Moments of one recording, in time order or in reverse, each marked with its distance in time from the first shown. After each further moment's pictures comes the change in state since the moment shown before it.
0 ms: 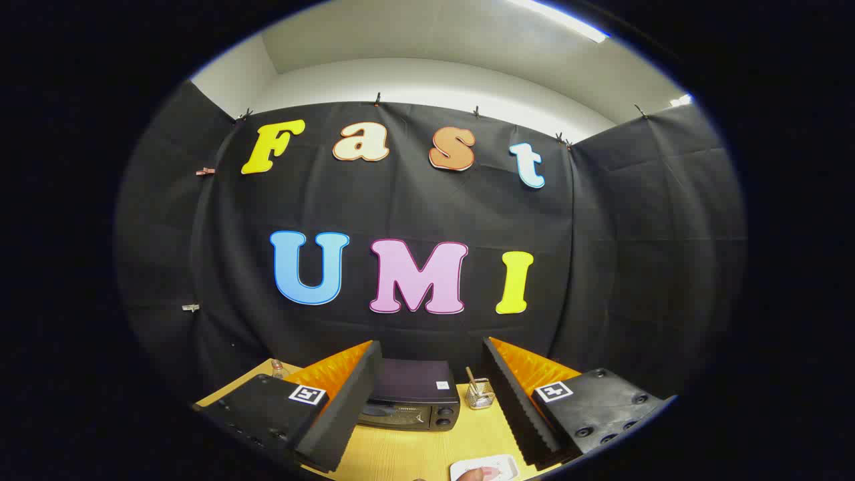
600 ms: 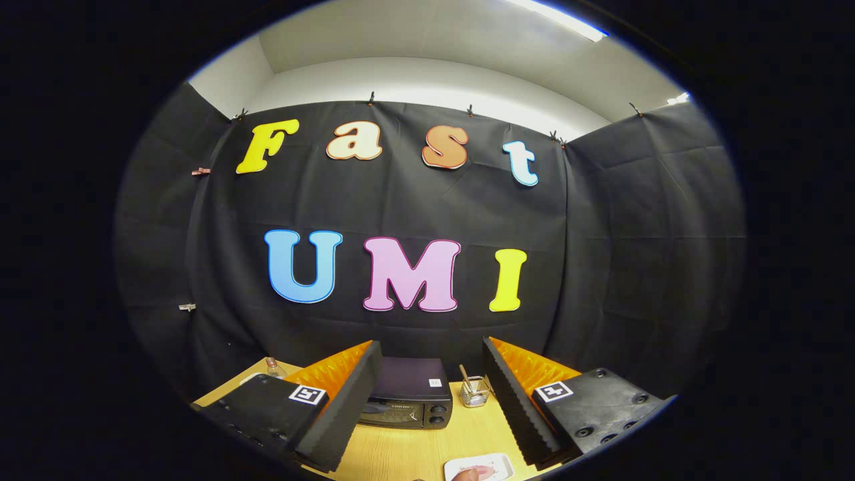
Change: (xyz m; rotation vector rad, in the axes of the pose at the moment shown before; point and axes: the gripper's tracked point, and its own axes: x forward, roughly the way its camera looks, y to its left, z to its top) arm -0.003 -0.013 -0.001 -0.006 0.004 -0.019
